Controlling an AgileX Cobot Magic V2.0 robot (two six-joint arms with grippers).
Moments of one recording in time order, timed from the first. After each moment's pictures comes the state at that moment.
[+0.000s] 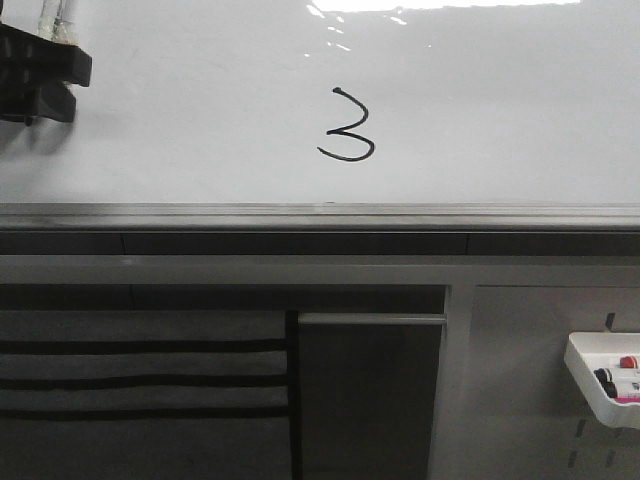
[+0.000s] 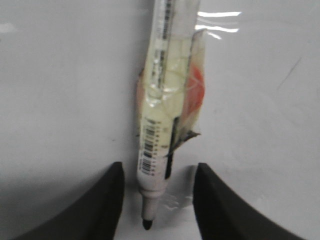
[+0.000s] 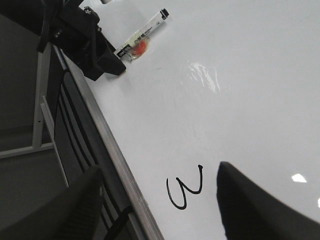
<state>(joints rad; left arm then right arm) -0.30 1.44 -0.80 -0.81 -0.11 0.72 0.43 1.03 -0.94 0.88 0.47 -1.41</state>
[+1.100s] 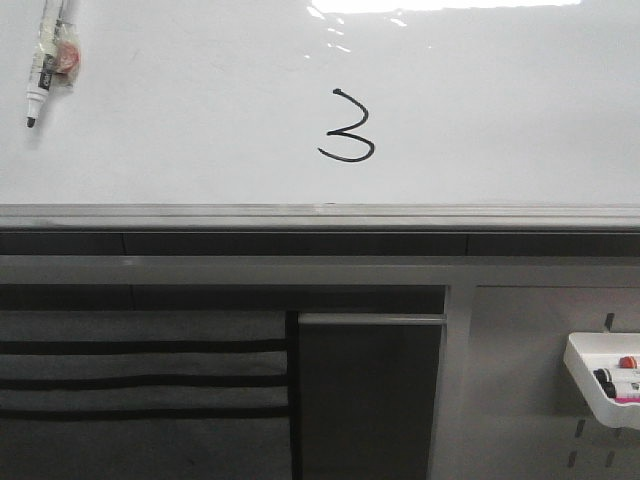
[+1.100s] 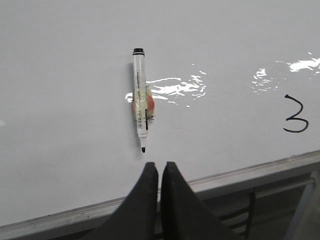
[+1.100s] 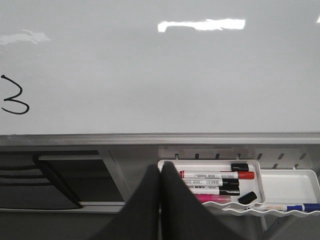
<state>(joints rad) -0.22 0.52 -0.56 -0.21 0.34 0.26 -0.10 0.52 -0.81 0.21 0.83 -0.16</state>
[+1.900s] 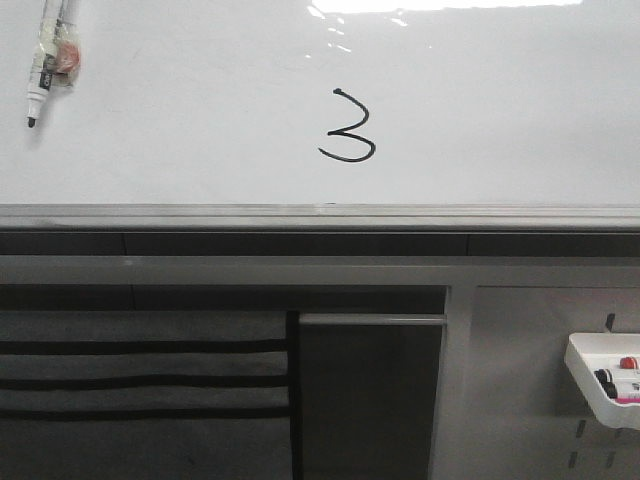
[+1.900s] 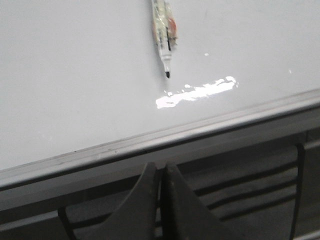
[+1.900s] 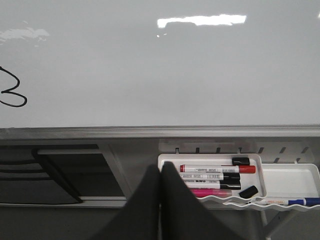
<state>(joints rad) -0.19 0.20 -0.08 -0.07 0.10 0.25 -0.10 0.51 -0.79 0.21 0.84 -0.16</state>
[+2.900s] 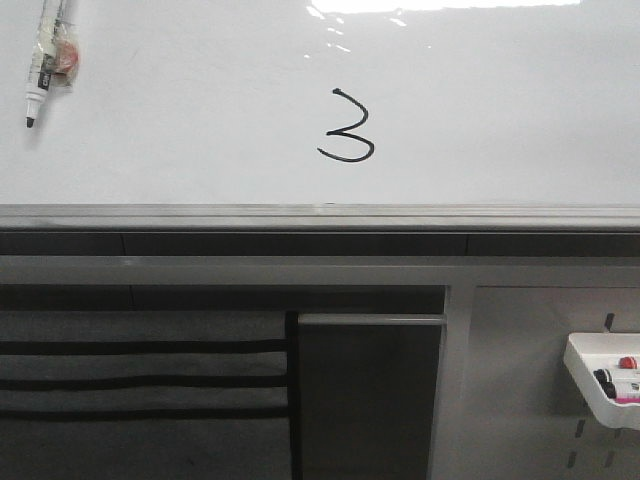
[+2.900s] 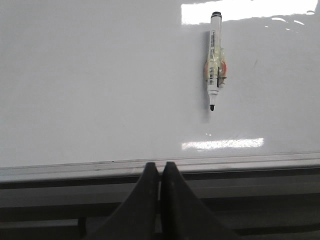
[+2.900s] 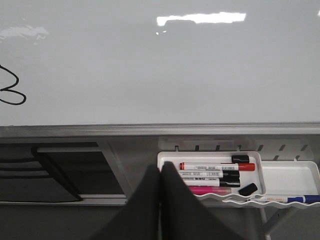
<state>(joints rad) -0.07 0.00 0.01 -0.01 0.06 0.06 -0.10 0.51 -0.79 0.21 0.84 -0.16</state>
